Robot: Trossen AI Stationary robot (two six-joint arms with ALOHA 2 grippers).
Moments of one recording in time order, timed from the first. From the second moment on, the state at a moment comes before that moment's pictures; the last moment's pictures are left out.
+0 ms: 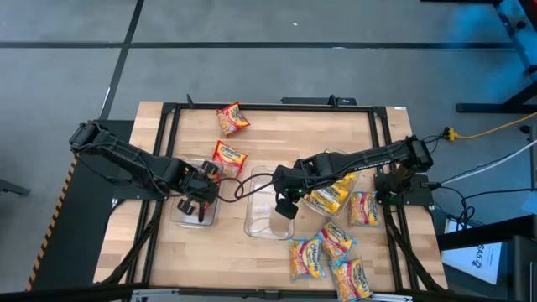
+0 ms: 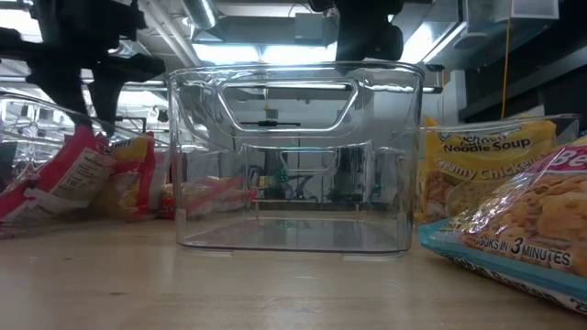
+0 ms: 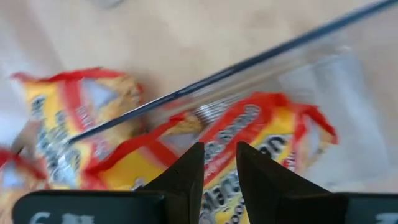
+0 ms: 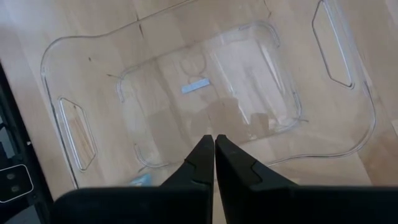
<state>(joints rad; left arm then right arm) -0.33 1.22 0.86 -0.97 -0.22 0.21 0.19 1.81 1.65 -0.99 0.05 0.62</state>
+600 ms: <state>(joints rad) -0.33 1.23 0.86 -1.07 -0.11 0.25 0.19 1.81 1.65 -1.00 0.05 0.59</state>
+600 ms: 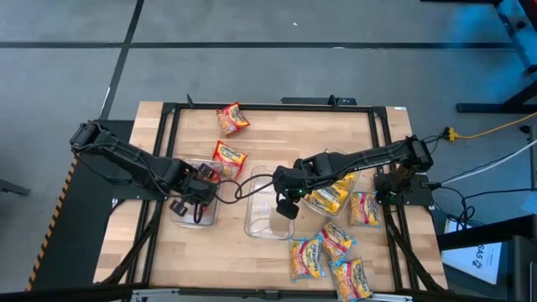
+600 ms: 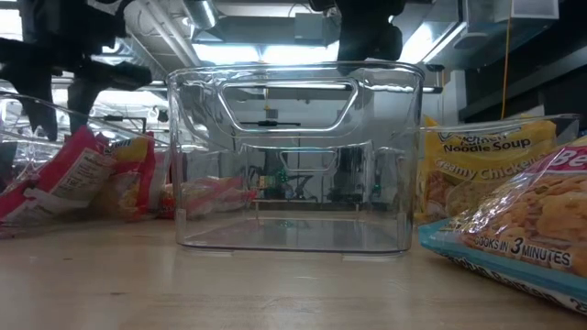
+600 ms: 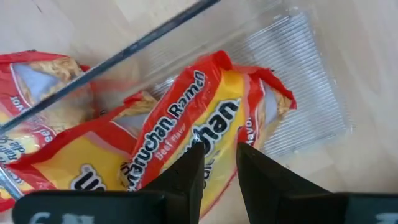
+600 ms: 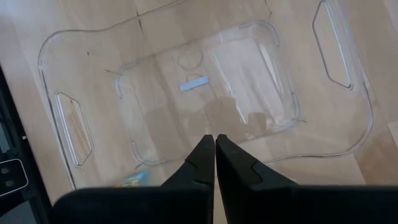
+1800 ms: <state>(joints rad) -0.33 1.30 0.89 -1.08 -0.14 -0.13 0.19 1.81 1.65 -1.00 0.04 0.59</state>
